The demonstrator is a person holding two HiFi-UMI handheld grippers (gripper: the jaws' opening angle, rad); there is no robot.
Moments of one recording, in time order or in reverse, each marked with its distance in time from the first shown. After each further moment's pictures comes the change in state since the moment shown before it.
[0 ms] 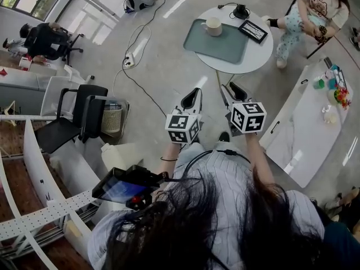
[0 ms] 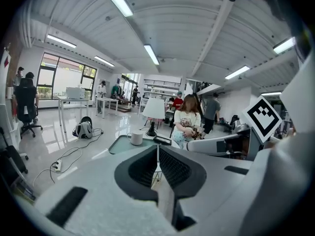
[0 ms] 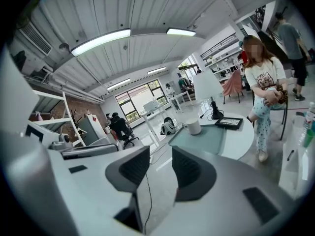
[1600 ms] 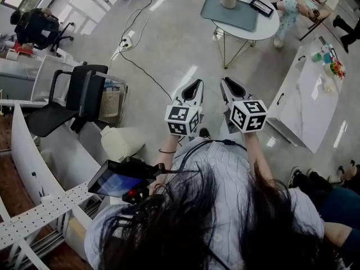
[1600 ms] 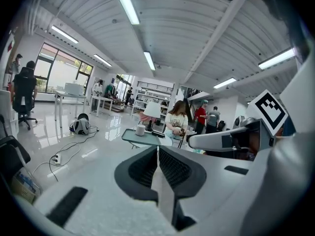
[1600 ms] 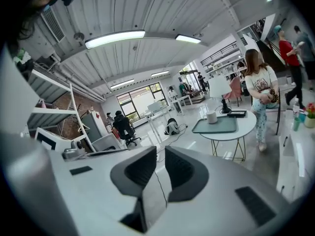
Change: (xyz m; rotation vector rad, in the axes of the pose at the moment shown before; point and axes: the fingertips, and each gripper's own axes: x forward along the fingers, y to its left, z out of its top) left arm -0.207 0.069 -0.068 -0.031 -0.041 -0.136; right arm -0.050 0.228 -0.106 -0.034 -0.054 -0.051
